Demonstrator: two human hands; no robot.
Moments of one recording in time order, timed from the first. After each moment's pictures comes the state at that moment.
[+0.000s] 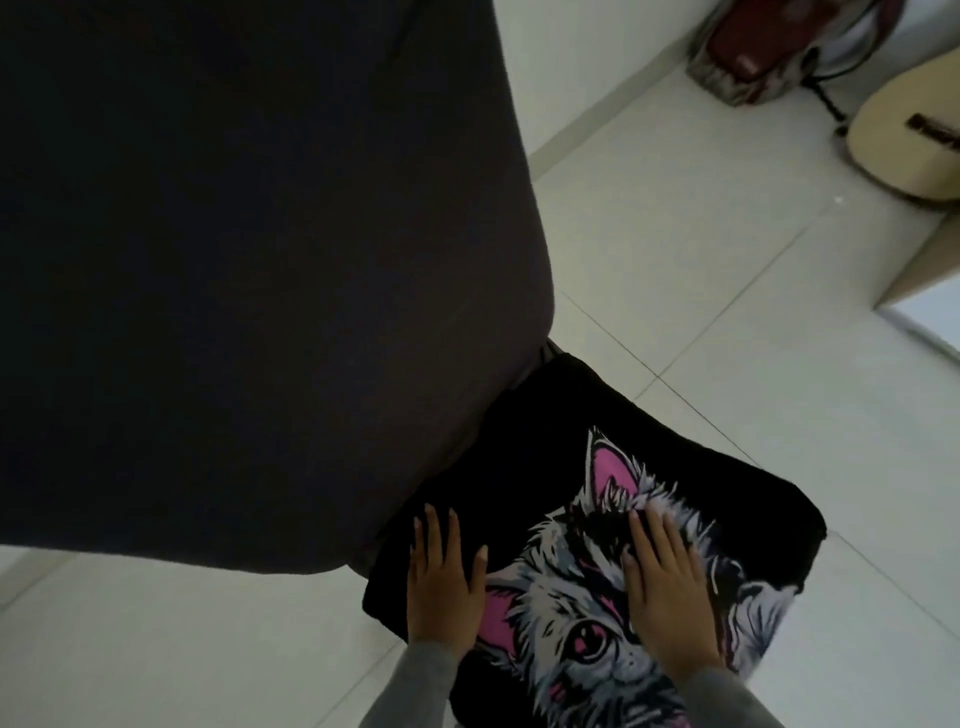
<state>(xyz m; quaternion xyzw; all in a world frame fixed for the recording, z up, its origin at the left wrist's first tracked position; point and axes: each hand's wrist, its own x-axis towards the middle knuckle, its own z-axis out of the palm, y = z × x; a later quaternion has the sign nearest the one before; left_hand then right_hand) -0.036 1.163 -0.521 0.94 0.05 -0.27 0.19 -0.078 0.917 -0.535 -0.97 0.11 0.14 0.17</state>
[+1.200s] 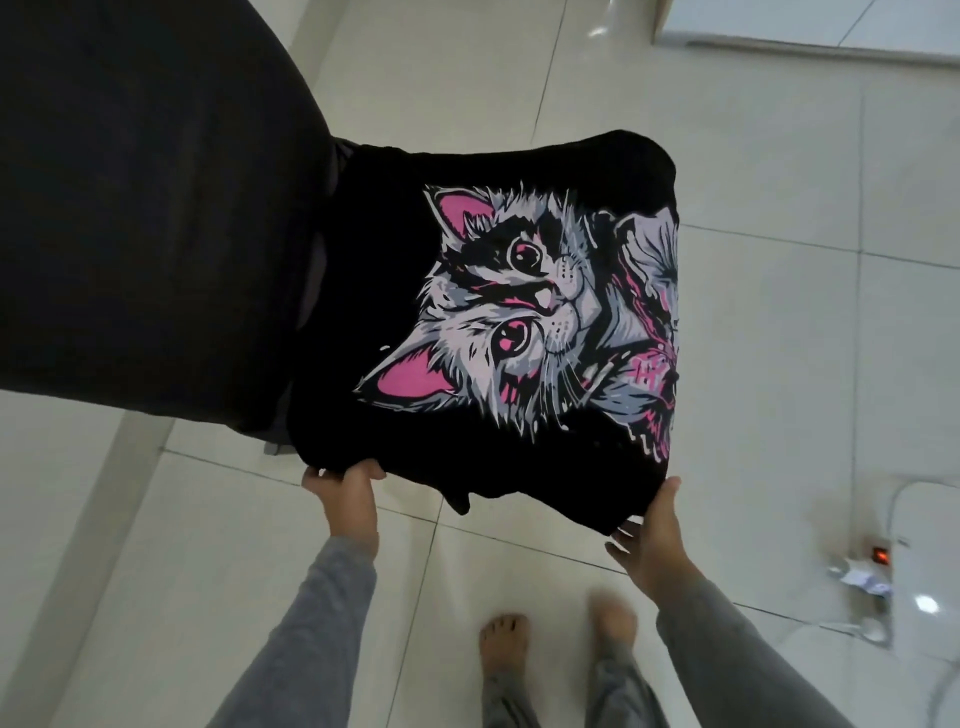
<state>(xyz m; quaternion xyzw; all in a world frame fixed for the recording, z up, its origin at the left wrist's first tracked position) -0.107 1.232 -0.564 0.75 0.29 -0.20 0.56 -0.317 1.057 -0.591 -0.21 0.69 -0.03 0.69</state>
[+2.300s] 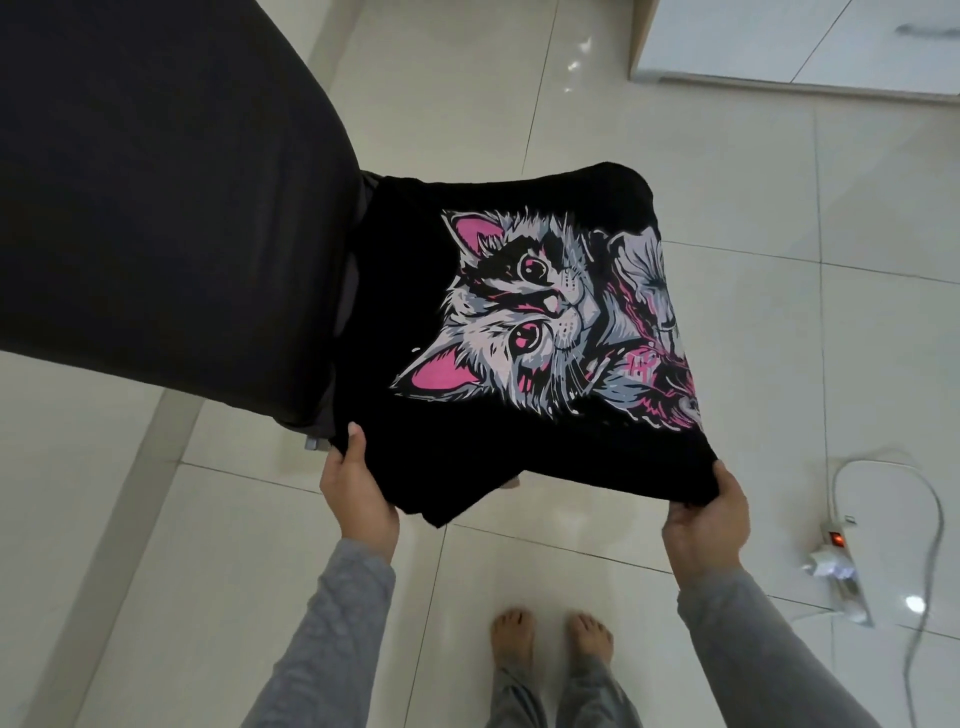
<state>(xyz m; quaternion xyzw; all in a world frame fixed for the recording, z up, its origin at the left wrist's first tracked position) -0.117 1.255 -0.481 0.65 0.23 -0.22 0.69 -0.333 1.077 -0.532 -0.01 0.61 -0.45 0.65</state>
